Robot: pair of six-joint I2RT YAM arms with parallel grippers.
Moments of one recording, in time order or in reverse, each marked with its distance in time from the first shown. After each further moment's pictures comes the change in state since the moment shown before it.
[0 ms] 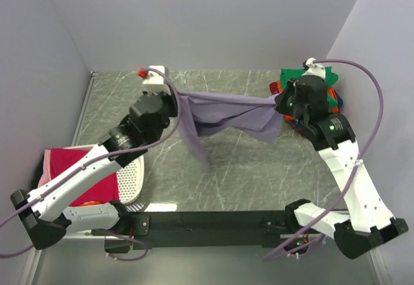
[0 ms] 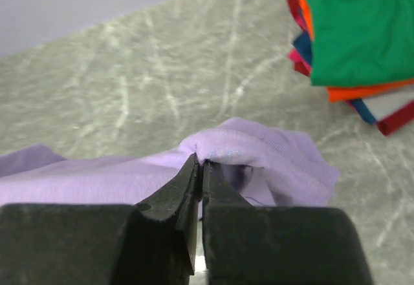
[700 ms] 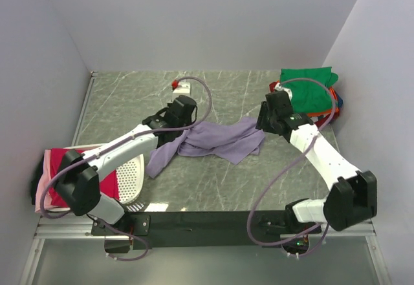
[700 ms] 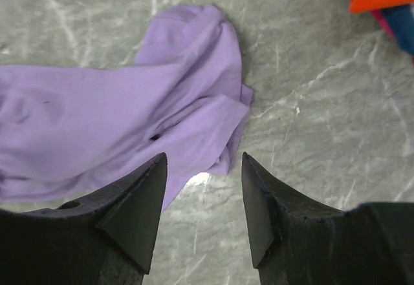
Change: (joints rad) left arm 0.141 0.346 -0.051 -0.103 0.111 -0.138; right arm -0.025 0.180 -0.346 0.167 -0.057 -0.014
